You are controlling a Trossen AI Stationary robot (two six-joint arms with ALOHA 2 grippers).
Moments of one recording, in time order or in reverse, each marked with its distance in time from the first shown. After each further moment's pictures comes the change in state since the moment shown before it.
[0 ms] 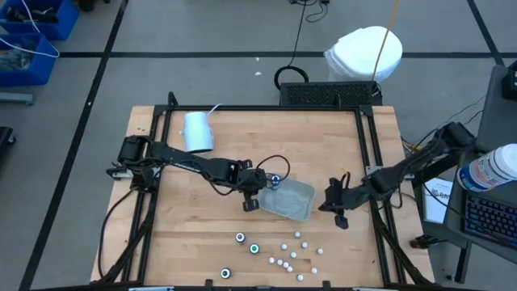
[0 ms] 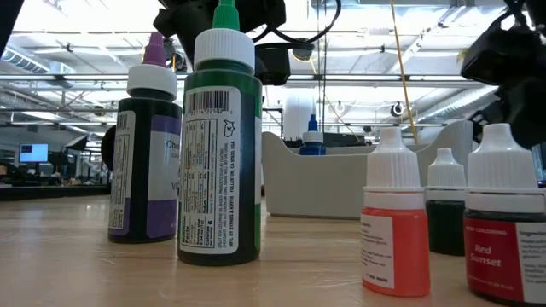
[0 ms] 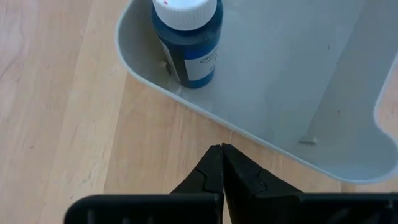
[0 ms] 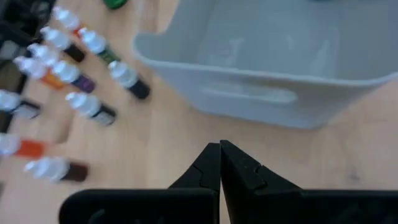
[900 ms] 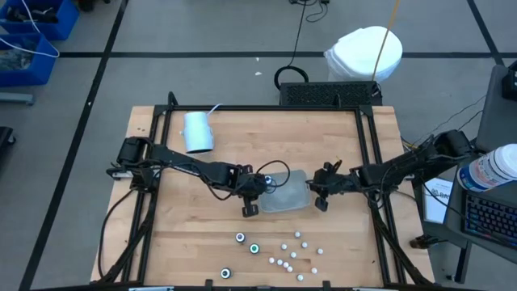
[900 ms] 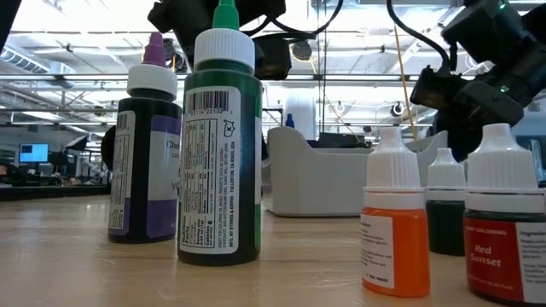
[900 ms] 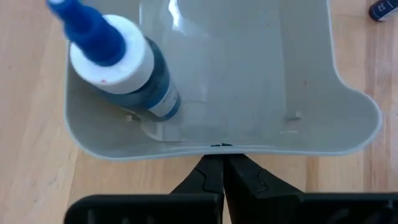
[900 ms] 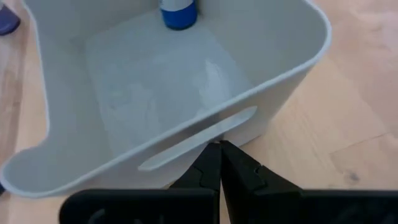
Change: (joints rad) left arm -0.035 -0.001 0.000 0.021 0.029 -0.027; right arm -0.282 0.174 -0.001 0.178 0.071 -0.093
